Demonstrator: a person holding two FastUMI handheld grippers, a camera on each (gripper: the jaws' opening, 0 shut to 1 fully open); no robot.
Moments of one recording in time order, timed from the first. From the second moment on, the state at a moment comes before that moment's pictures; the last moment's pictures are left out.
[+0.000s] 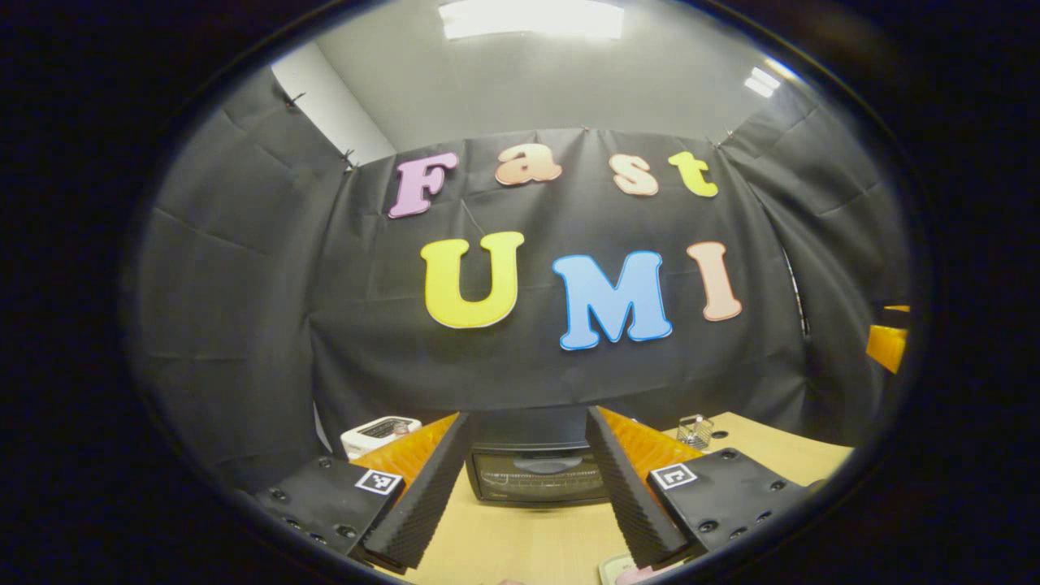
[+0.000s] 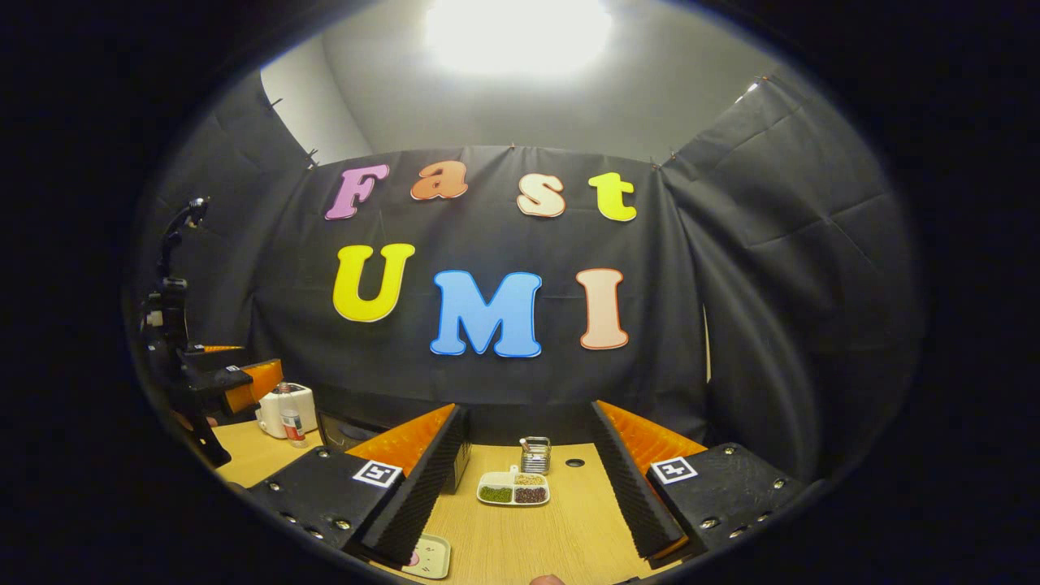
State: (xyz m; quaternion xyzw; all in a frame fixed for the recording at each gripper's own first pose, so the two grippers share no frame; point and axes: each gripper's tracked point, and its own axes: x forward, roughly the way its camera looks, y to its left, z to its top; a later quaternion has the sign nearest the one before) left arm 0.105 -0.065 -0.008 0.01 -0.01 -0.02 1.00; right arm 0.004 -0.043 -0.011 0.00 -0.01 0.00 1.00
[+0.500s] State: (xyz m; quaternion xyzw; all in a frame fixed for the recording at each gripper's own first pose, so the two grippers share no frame) left arm 0.211 -0.080 -0.067 0.00 0.02 -0.07 1.00; right arm 0.037 -0.035 -0.021 -0.01 0.01 -0.08 1.00
